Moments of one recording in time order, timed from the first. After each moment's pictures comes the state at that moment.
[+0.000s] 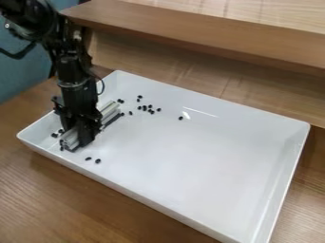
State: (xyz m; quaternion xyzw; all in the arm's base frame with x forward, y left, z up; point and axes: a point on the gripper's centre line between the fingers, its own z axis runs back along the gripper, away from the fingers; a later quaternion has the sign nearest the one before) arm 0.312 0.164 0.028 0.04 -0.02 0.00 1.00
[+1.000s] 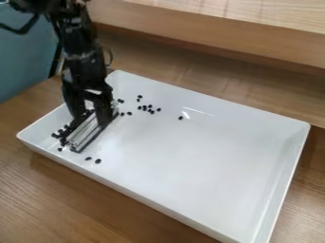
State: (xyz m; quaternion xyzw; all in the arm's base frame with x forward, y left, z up) arm 0.329 0.137 0.072 -0.01 -0.05 0.00 1.00
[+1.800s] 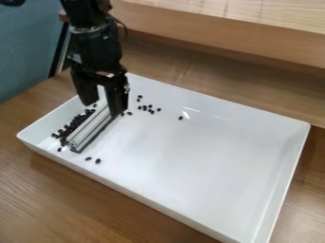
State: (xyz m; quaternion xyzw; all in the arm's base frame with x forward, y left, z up) arm 0.305 0.083 0.123 -0.02 -0.06 -0.05 1.00
